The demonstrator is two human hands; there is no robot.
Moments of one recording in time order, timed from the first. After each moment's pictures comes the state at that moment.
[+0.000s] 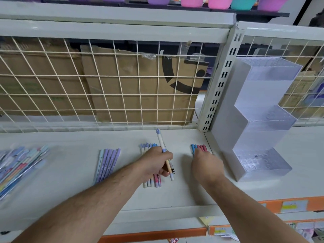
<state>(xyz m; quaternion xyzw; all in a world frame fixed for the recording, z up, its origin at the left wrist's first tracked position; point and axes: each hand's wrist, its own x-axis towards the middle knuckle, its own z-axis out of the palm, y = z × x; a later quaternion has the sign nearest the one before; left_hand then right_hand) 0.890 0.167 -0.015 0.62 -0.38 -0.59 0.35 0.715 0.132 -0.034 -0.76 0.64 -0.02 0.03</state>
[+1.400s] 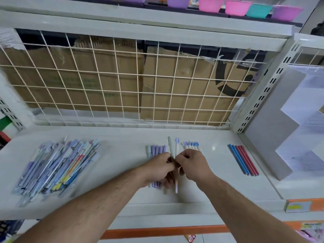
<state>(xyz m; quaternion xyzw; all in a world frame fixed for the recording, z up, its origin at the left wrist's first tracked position) 1.038 0.246 -0.019 0.57 -0.49 -0.59 0.29 0.897 0.211 -0.012 -0.59 0.60 -0.24 0.48</state>
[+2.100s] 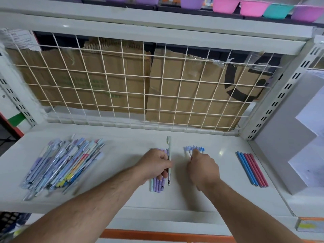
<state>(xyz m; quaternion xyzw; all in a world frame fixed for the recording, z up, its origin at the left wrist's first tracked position) 1.054 0.230 -0.027 0.68 -0.45 -0.48 0.32 0.889 0.179 -0.028 -0.77 0.63 -0.02 0.12</state>
